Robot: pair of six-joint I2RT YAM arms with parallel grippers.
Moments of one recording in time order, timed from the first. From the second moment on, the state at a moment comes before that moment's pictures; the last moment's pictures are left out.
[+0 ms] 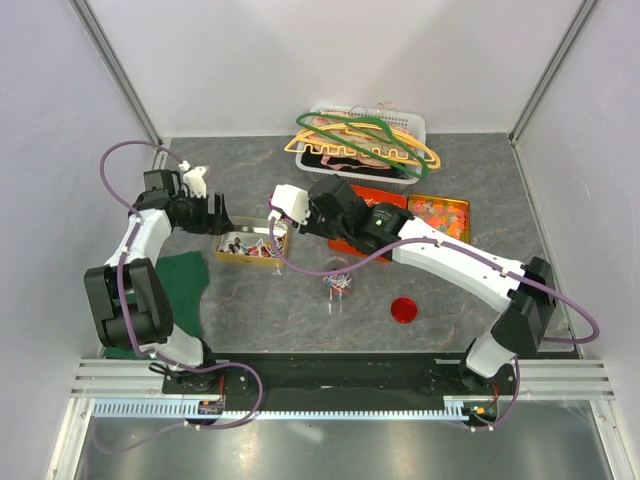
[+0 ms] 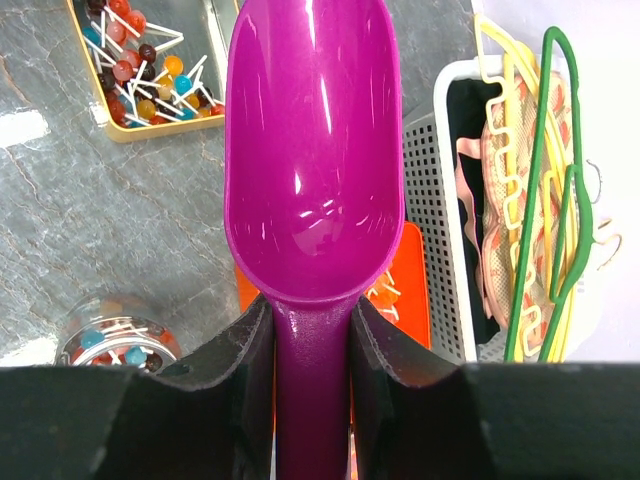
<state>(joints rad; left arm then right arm) 0.21 1.54 1.08 -0.52 0.54 0.26 0.96 1.62 1.53 -0.53 0.22 -0.53</state>
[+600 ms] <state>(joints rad) 0.13 1.73 1.02 -0.34 0.15 0.29 0.96 1.62 1.54 -0.54 0.22 -0.53</state>
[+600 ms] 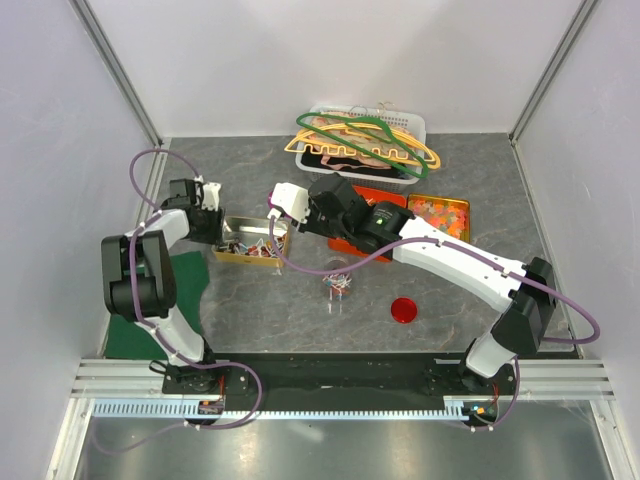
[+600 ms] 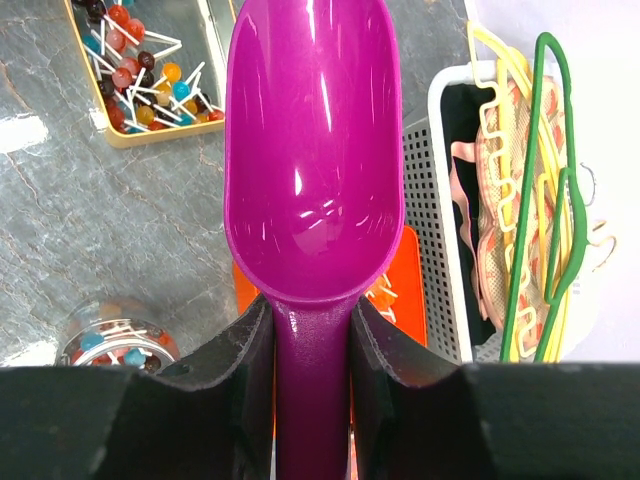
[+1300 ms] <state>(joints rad) 0.06 1.73 1.01 -0.31 0.19 0.32 0.99 1.67 1.64 -0.68 0.28 -0.67</state>
